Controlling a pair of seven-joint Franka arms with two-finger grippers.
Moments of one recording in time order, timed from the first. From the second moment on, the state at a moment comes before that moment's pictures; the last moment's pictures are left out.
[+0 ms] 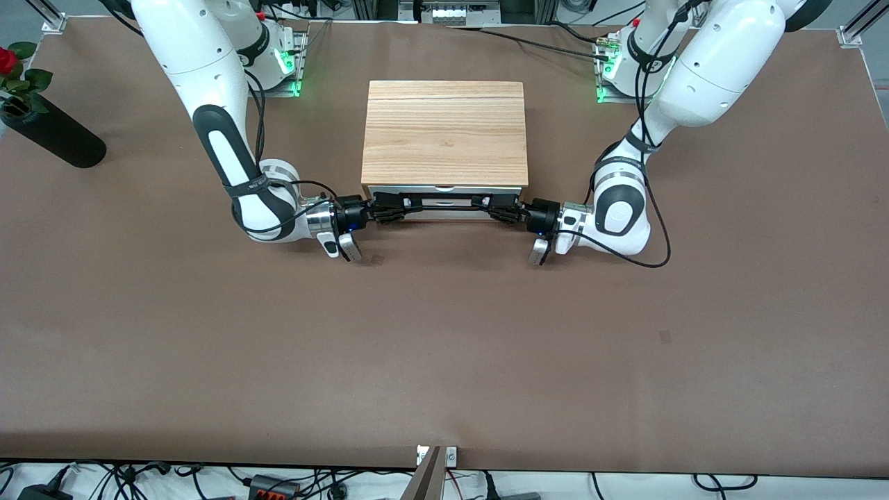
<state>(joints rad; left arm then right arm) -0.08 0.69 -0.29 -1.96 -1.54 1.81 0.98 0.37 0.66 0.01 -1.98 1.74 1.71 -1.05</state>
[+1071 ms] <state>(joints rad) -0.06 0.78 -0.29 -1.78 -1.55 1.84 0.96 0.35 0.75 0.00 -1.80 1.77 1.74 -1.03</state>
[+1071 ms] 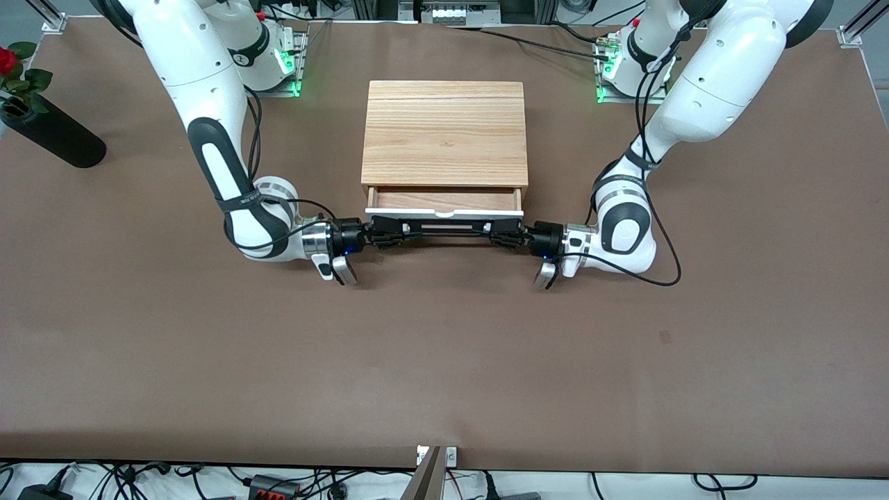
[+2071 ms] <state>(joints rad) -0.04 0.83 -0.27 -1.68 -1.55 1.85 0.94 0.33 0.87 0.00 -1.64 1.77 1.72 -1.00</state>
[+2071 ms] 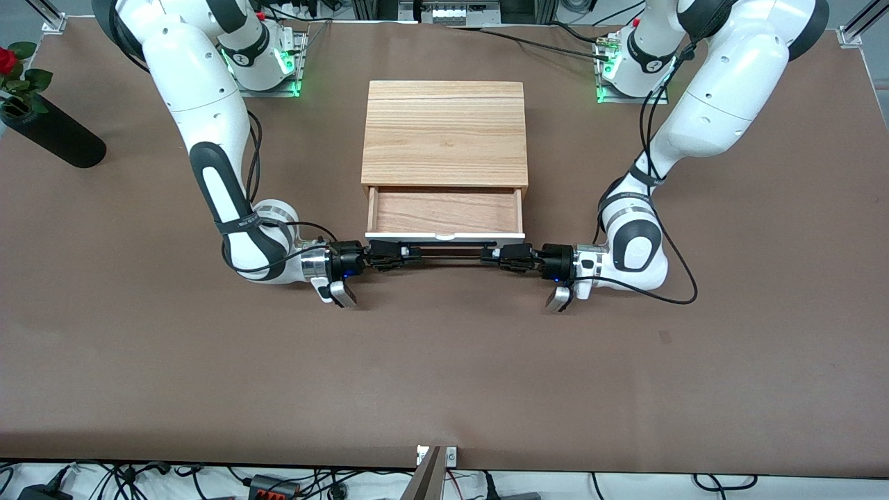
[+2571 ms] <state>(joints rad) -0.04 0.83 -0.25 -1.64 -1.55 1.85 0.94 0.30 0.87 0.00 -1.64 1.77 1.73 -1.00</state>
